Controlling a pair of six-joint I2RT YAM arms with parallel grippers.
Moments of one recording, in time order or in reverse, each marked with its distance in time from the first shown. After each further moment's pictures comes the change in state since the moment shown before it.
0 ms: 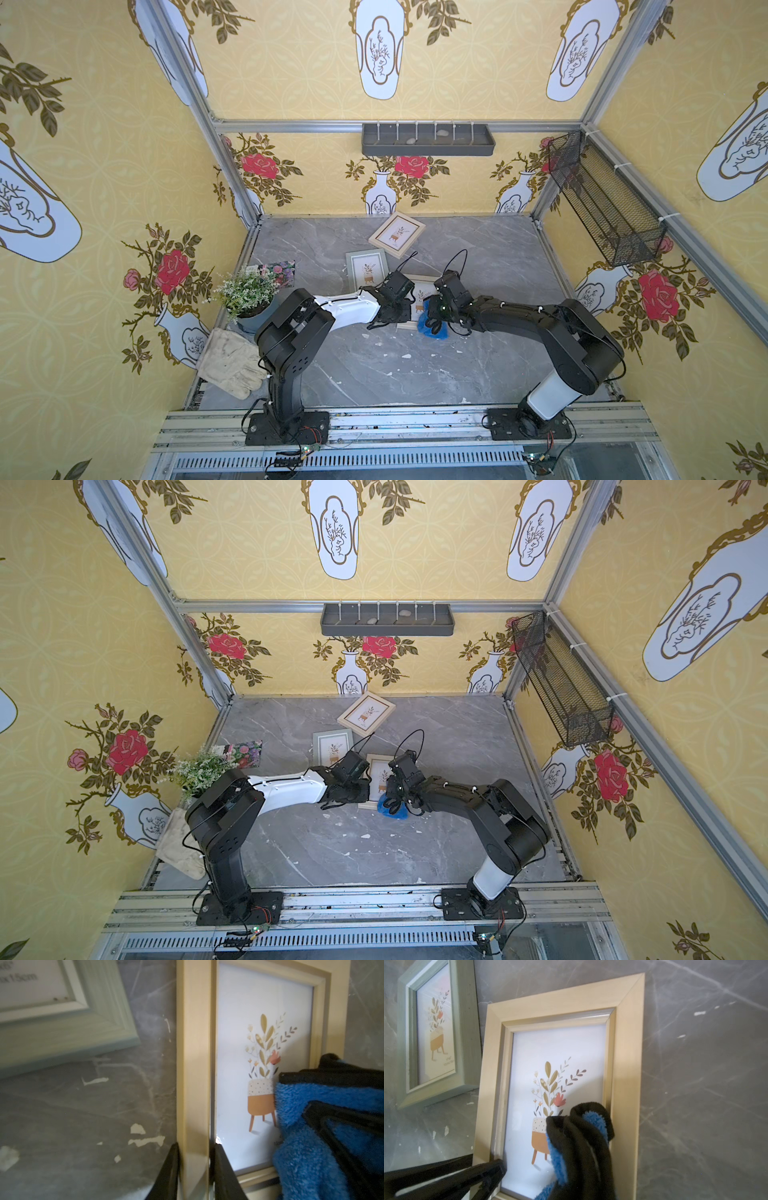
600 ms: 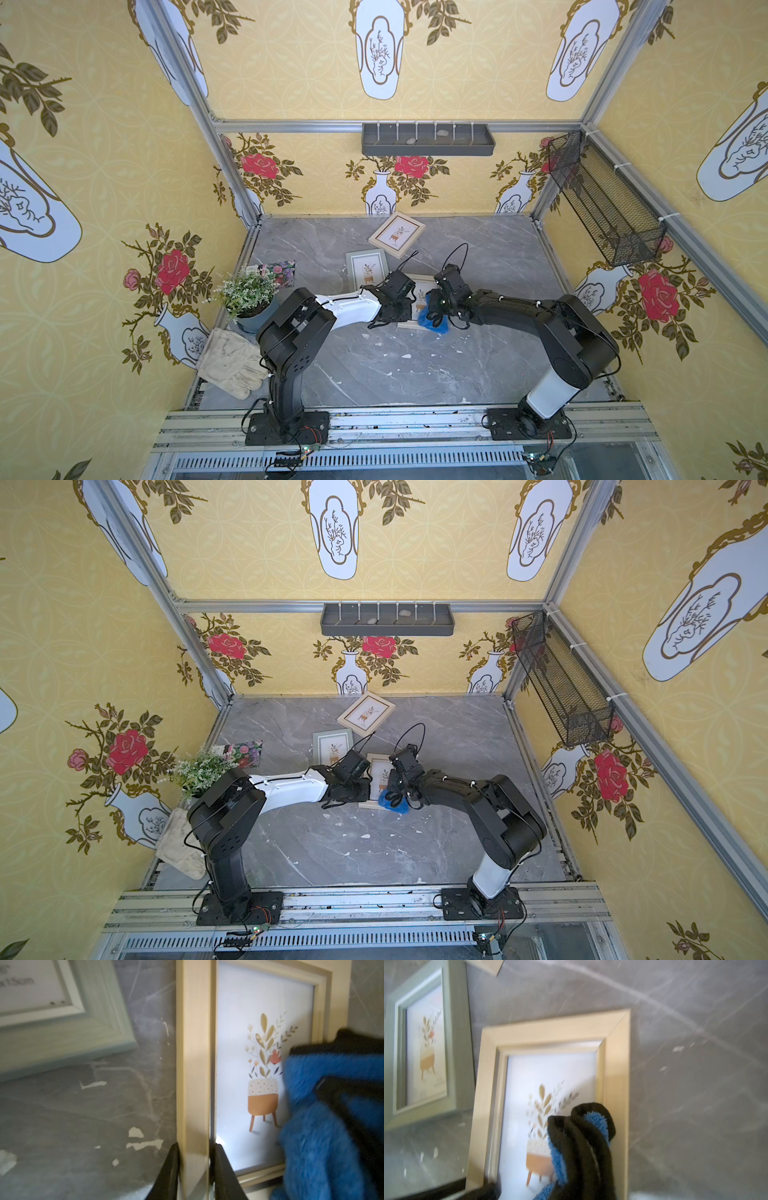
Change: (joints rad) left arm 0.000 0.010 0.011 -0.005 -0.002 -0.002; right arm -0.052 0.041 0.078 -0.029 0.062 -0.063
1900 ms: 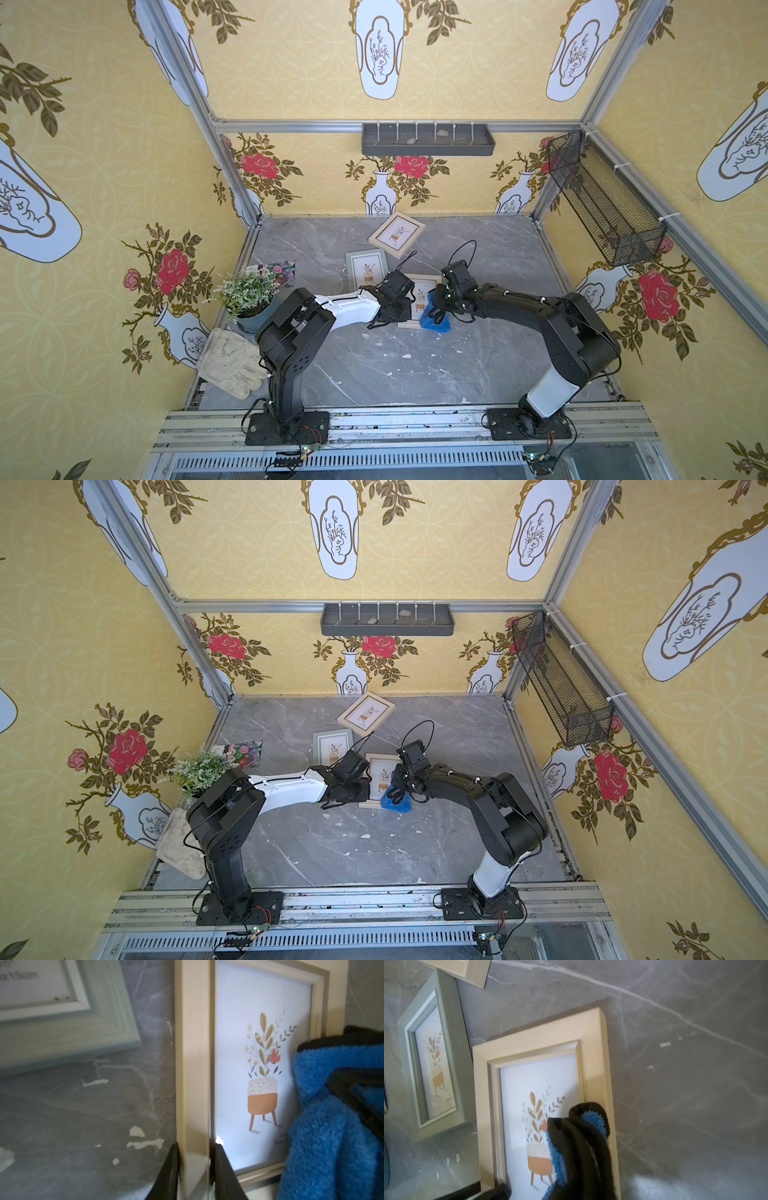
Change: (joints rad) left arm 0.003 -0.001 -0.005 0.006 0.003 -0.022; right arm -0.031 0.014 0.040 -0.046 -0.103 0.063
